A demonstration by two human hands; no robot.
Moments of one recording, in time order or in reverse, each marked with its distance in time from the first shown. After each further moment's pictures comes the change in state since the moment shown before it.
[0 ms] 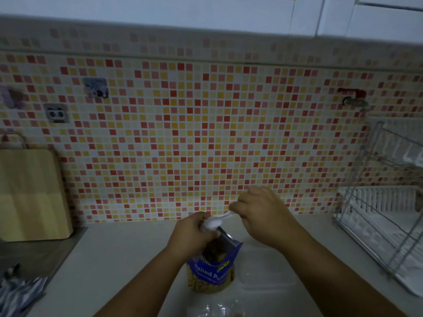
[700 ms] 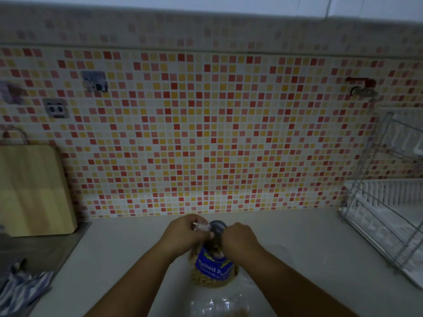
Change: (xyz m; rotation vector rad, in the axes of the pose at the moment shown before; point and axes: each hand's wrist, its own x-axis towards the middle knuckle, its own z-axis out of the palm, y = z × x) left_hand 0.000 -0.019 -0.016 -0.091 -0.110 -0.165; right_hand 0.010 -0.065 0.077 0.053 -0.812 0.406
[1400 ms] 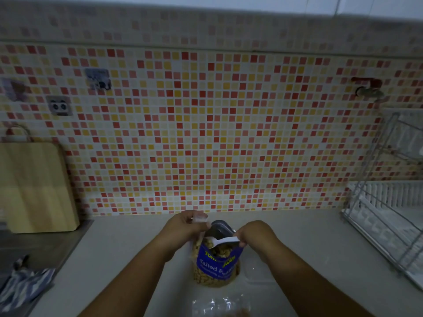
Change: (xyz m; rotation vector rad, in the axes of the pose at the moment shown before) left_hand 0.000 0.002 -0.010 -0.260 -0.023 -0.045; right_hand 0.024 0.035 -0.015 0.302 -0.460 0.178
